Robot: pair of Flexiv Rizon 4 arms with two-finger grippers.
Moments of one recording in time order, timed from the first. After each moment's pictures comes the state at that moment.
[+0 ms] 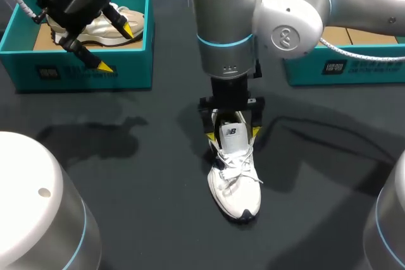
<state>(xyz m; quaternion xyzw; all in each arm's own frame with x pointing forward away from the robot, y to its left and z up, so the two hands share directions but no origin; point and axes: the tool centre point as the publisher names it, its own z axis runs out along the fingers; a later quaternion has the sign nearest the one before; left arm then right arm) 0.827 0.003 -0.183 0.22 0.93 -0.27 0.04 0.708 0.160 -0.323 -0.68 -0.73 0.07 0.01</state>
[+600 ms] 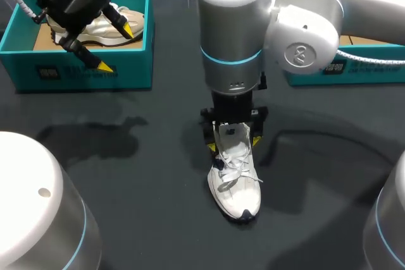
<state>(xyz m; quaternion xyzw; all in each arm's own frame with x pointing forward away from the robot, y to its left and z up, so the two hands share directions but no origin) 0.827 0.003 -0.183 0.22 0.93 -0.27 0.04 0.669 0.164 -0.306 -0.67 -0.74 0.03 0.00</state>
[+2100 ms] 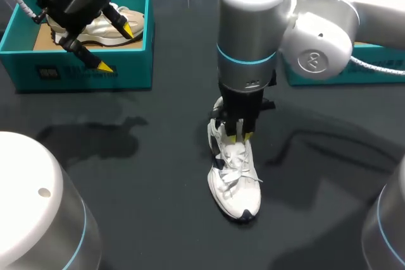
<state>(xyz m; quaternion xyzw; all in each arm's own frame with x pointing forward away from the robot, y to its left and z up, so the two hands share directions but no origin) 0.827 0.003 -0.183 0.22 0.93 -0.27 0.04 0.705 0.146 -0.327 -0.64 -0.77 0.00 0.00</state>
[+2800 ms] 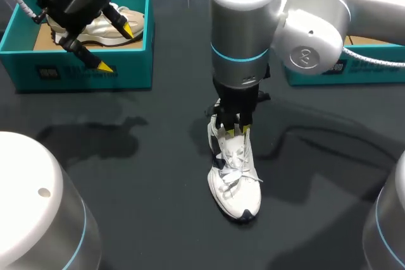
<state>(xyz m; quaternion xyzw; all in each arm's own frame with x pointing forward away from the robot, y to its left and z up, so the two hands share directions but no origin) 0.827 0.003 -0.183 0.22 0.93 -0.27 0.04 0.729 0.144 -0.334 -0.60 -0.80 0.01 -0.02</state>
